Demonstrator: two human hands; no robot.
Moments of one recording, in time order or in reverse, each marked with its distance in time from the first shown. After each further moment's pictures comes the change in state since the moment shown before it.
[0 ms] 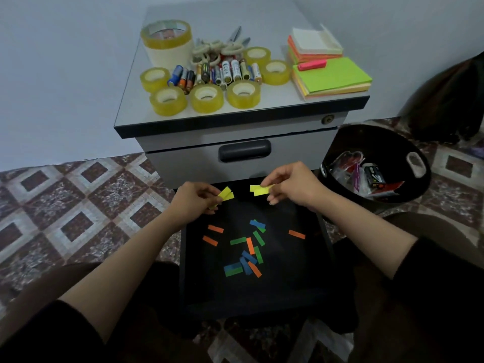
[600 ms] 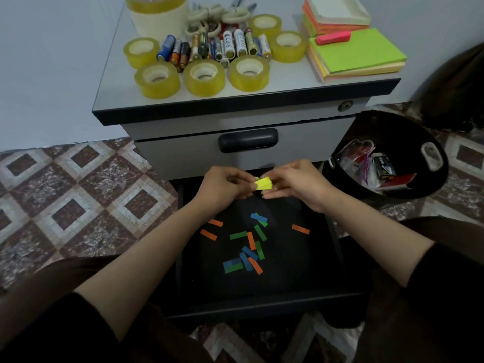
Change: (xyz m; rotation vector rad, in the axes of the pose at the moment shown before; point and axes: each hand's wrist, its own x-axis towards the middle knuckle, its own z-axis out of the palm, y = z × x) left_hand 0.015 0.030 0.039 -0.100 -0.072 0.052; right_hand 0.018 0.005 0.008 0.345 -0.025 0.144
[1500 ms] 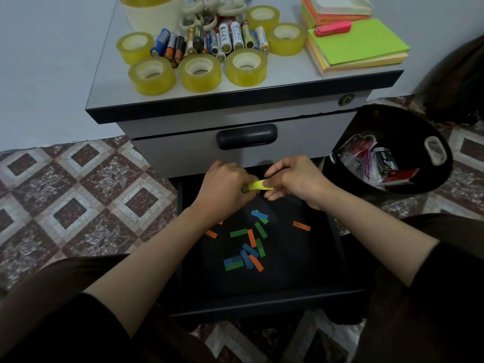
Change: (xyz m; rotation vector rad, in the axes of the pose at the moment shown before) left_hand 0.001 -0.002 0.003 0.987 0.102 0.589; right_hand 0.000 0.001 0.000 -0.153 0.024 -0.027
